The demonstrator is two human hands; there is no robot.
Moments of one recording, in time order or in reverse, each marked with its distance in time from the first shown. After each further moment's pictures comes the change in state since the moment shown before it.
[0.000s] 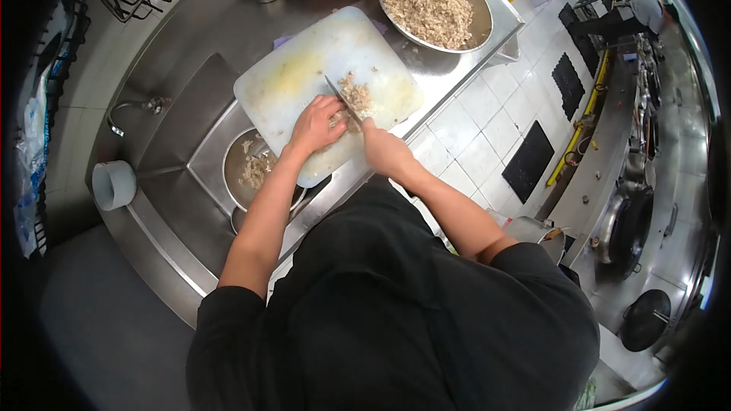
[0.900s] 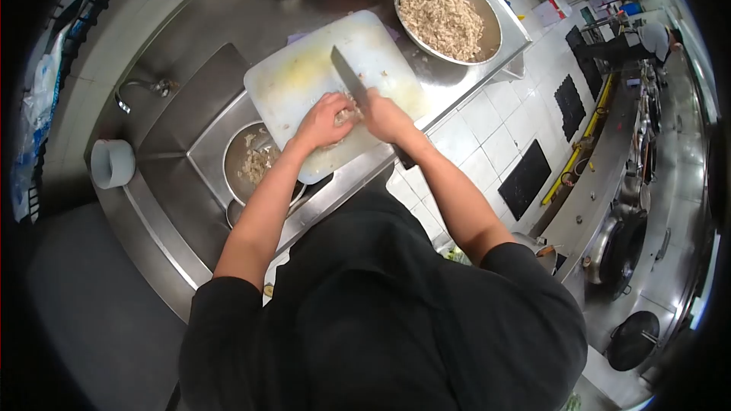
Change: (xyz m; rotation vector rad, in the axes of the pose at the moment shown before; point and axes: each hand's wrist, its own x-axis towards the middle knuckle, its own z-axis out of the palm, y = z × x) left_hand 0.001 -0.005 0.001 -0.100 0.021 -0.010; right_hand 0.065 0.010 -0.021 0.082 0.113 -0.183
